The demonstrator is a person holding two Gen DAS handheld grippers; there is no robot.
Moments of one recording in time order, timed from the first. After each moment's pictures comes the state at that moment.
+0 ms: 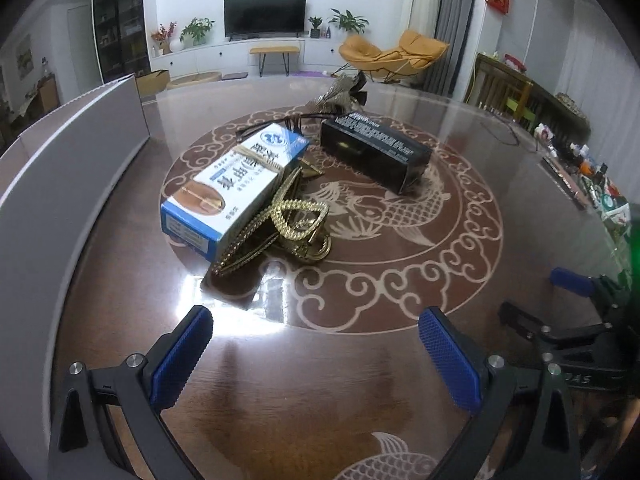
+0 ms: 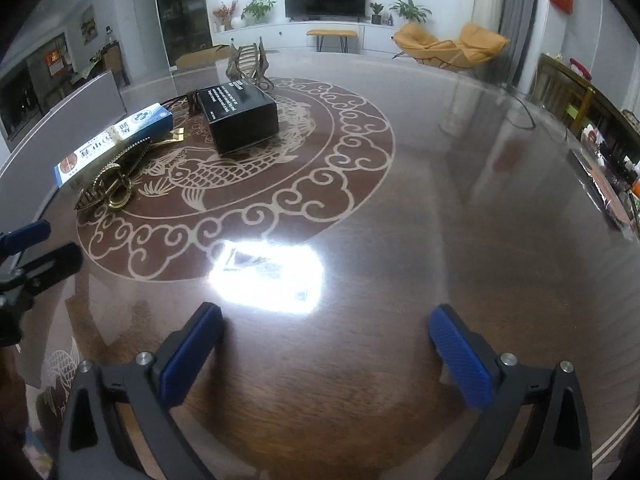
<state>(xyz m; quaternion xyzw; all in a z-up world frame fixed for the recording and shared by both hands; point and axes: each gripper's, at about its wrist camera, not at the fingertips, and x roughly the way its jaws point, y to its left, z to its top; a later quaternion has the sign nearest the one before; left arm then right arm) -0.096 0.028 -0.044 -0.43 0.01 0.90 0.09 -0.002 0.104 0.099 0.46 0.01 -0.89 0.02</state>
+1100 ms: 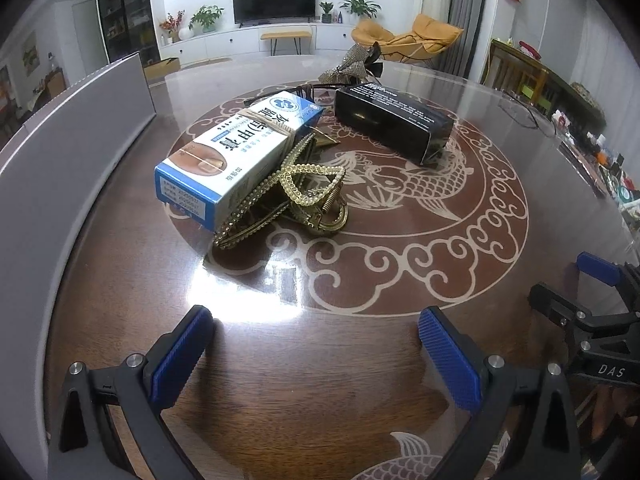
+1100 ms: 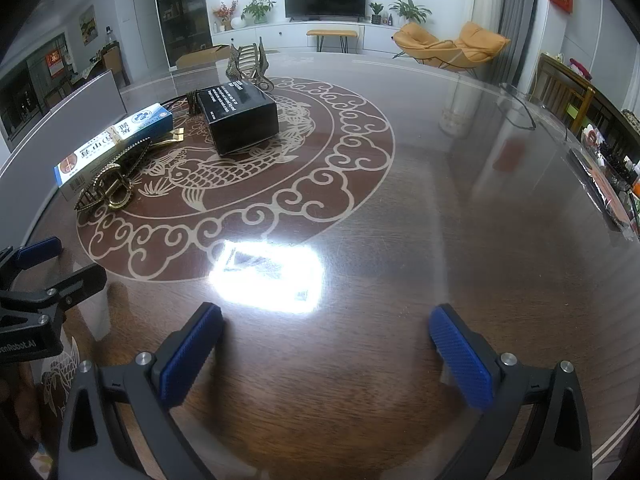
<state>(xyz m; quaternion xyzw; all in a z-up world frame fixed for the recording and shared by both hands) -0.089 0.024 -0.059 -0.46 0.02 0.89 0.07 -0.002 0.104 0.098 0.46 0.01 -0.89 0.02</state>
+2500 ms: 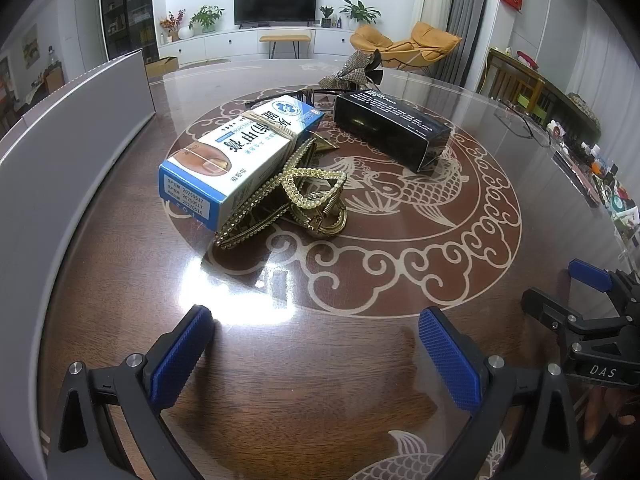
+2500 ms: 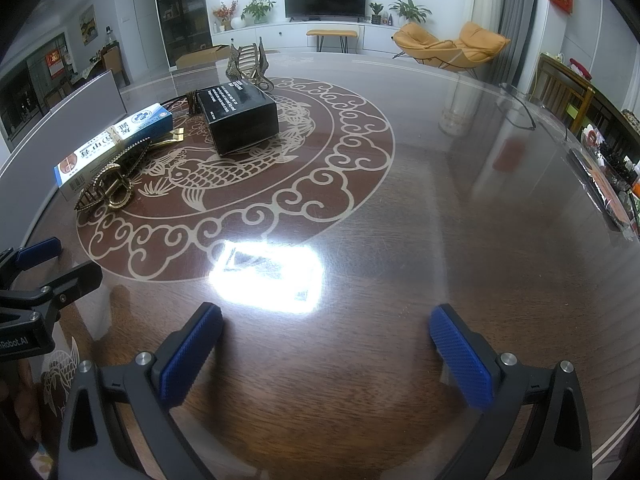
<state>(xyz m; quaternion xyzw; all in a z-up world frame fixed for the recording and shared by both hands) -0.082 0.018 -0.057 -0.45 0.00 0.89 0.08 -0.002 0.104 0.098 0.46 0.01 -0.89 0.02</state>
